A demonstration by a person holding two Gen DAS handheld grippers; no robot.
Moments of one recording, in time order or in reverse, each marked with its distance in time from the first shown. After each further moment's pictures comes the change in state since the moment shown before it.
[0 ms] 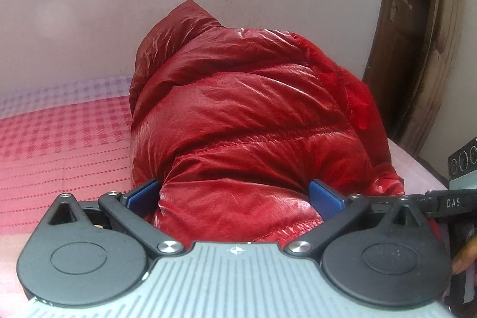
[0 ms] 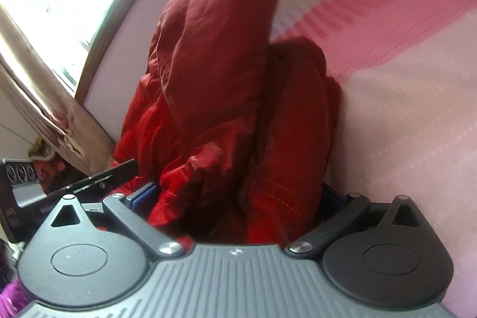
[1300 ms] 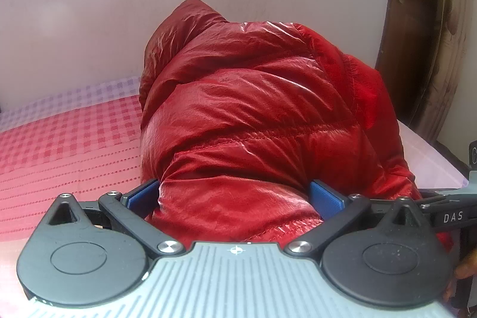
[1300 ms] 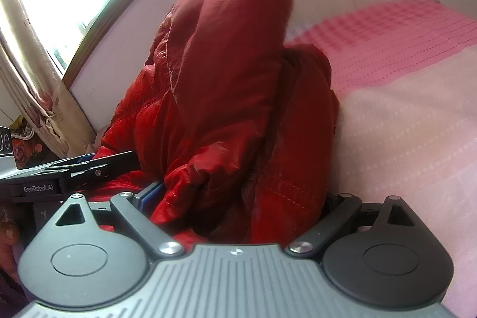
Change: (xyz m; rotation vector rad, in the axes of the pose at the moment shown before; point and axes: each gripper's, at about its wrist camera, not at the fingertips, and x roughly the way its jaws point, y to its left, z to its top) left arm -0.003 -0.006 0.006 0.057 0.049 0.068; right arm 0.010 0.024 -0.003 -0.113 -0.038 -0.091
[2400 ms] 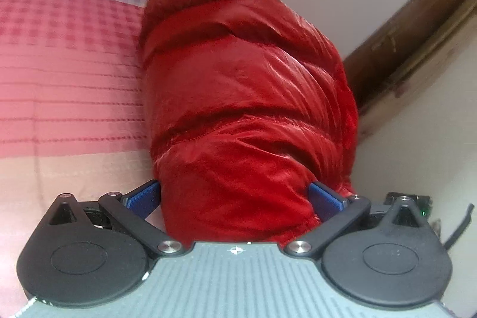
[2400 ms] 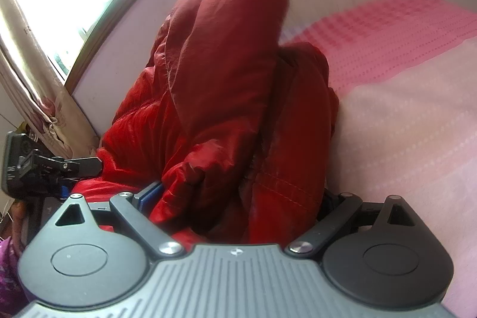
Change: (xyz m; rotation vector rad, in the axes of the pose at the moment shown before) left arm 0.022 0.107 -0.017 -0.401 0.199 -0.495; right arm 0.001 -0.006 -0.001 0.030 -0.003 0.020
